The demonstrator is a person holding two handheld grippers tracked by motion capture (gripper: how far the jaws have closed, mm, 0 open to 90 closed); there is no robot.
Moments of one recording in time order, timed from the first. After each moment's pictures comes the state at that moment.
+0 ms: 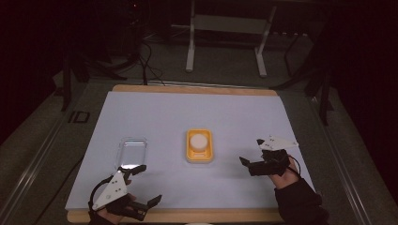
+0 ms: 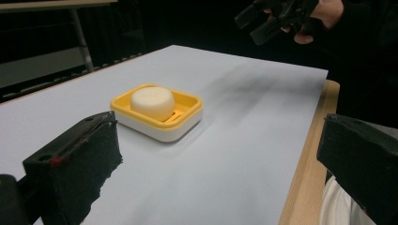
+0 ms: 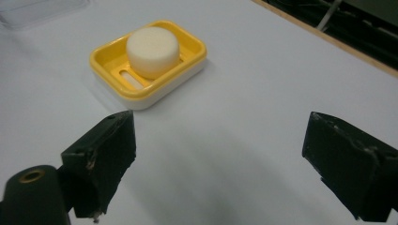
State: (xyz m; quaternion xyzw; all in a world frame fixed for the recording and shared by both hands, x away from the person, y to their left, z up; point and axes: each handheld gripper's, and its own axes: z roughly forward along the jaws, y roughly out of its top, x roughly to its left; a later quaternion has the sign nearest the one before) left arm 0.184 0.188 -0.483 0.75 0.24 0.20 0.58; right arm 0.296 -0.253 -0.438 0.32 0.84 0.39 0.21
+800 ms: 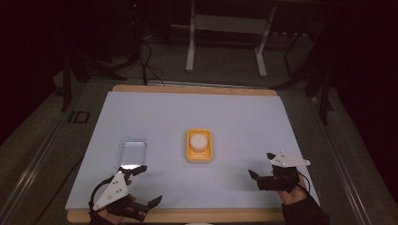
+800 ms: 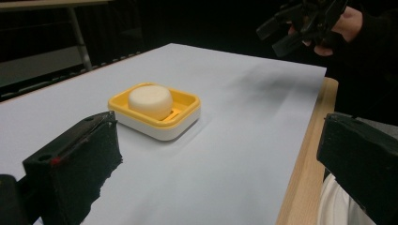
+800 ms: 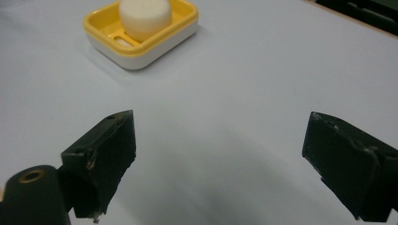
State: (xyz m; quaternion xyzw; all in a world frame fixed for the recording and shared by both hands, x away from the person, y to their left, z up) left arm 0.183 0.186 -0.484 0.75 0.23 0.20 0.58; right arm 0.260 -0.279 -0.462 0.35 0.82 0.38 0.22
